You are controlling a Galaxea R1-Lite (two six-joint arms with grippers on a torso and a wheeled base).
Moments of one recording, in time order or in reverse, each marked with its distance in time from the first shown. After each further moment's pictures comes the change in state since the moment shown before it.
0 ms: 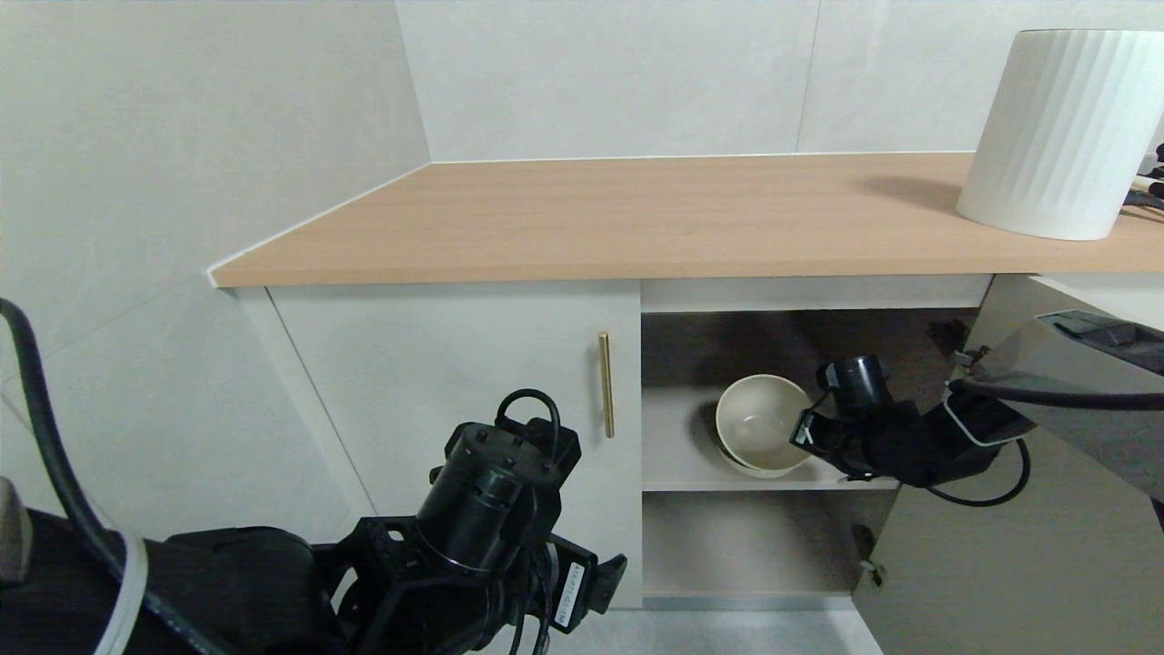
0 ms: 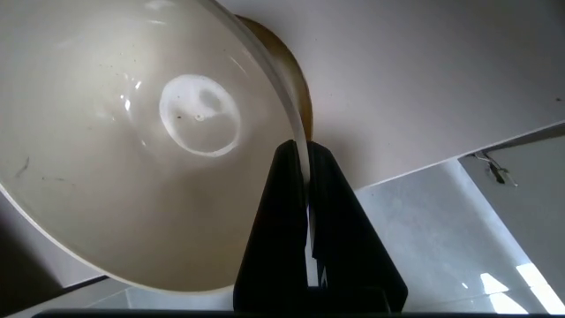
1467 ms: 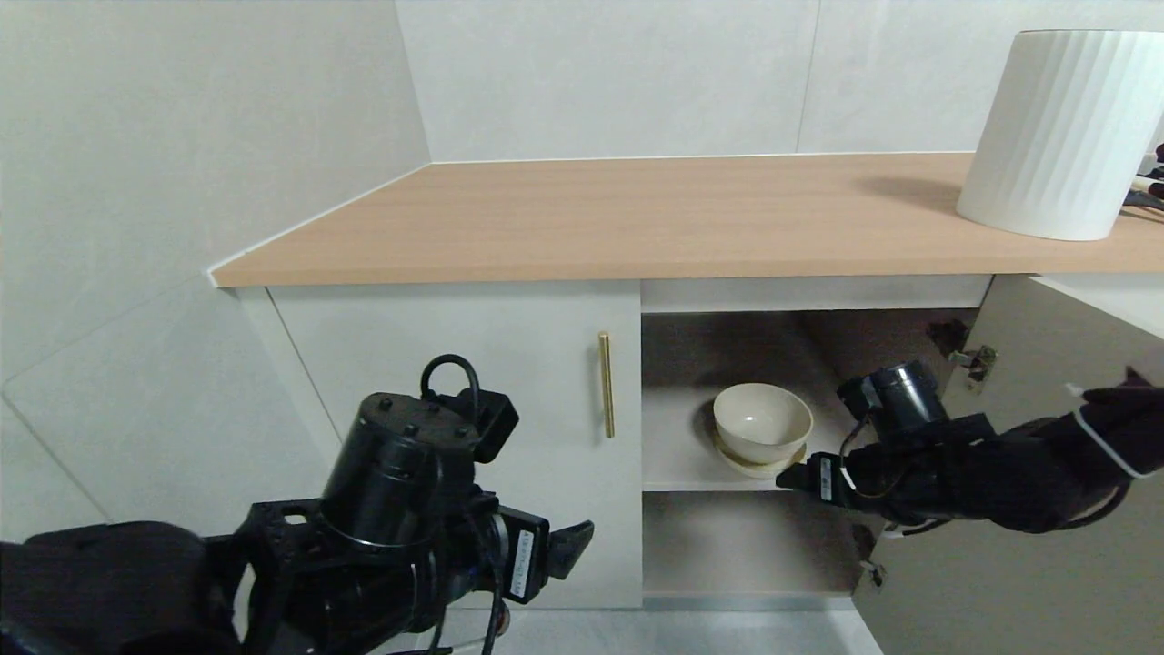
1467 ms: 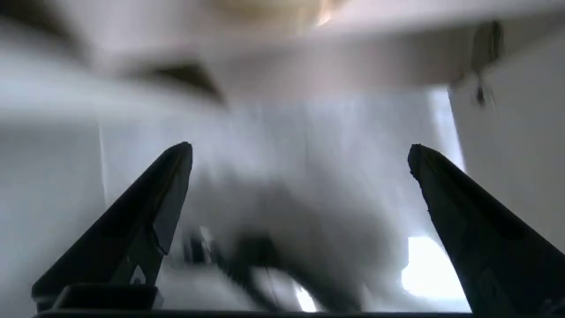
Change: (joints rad) left arm 0.081 -0.140 0.053 0.000 -0.046 -0.059; right arm 0.126 -0.381 0.348 0.170 0.128 -0.204
